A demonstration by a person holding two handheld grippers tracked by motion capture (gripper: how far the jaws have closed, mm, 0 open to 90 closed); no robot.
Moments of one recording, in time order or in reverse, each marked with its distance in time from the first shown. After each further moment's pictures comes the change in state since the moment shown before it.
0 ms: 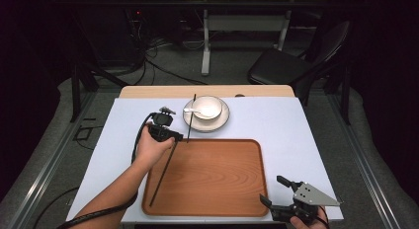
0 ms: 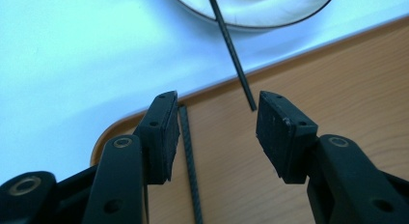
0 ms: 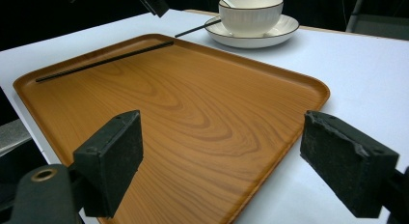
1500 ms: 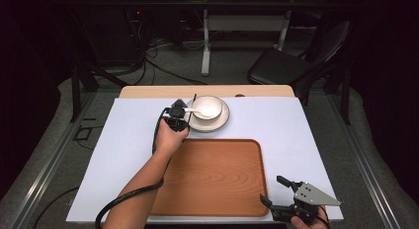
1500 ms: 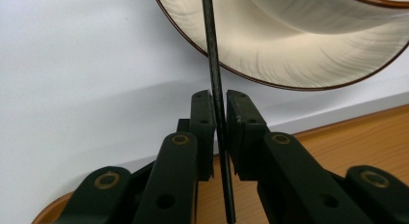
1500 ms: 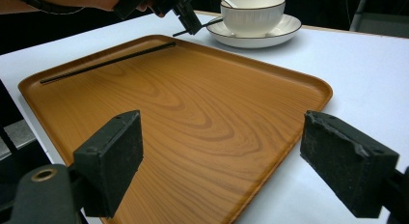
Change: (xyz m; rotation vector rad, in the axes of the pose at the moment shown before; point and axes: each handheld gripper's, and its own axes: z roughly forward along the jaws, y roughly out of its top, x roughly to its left) left arm -0.003 0.040 0.062 0.083 0.044 -0.150; right arm -0.001 0.000 0.000 -0.002 0.013 0.009
